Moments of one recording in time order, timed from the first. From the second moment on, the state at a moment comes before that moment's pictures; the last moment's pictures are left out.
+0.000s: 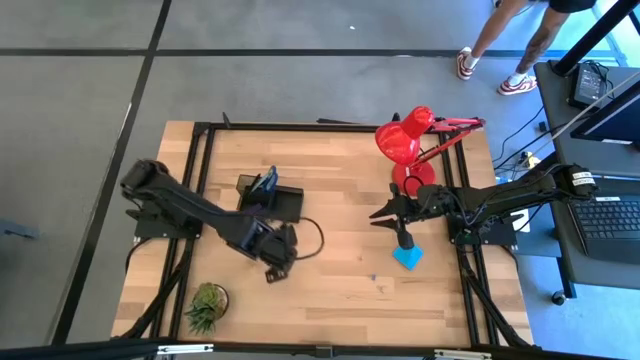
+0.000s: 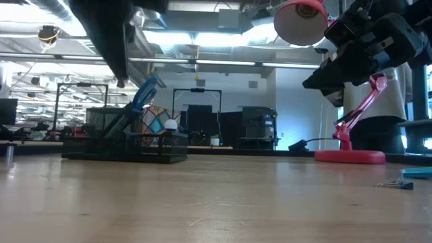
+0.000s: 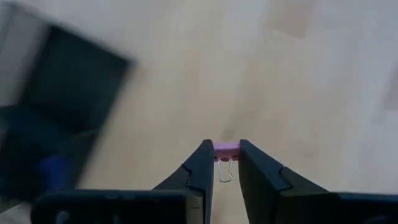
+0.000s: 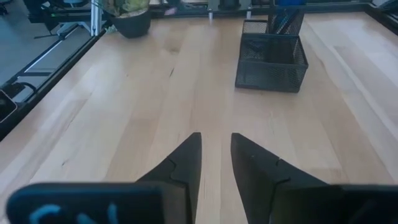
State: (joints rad) left arm -0.41 1.65 1.29 -0.98 -0.25 -0.73; right arm 0.04 0.99 0.29 0.32 -0.07 0.04
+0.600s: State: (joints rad) left arm -0.18 1.40 1.08 -1.20 -0.46 -0.68; right arm 0.04 0.99 0.29 0.35 -0.07 0.04
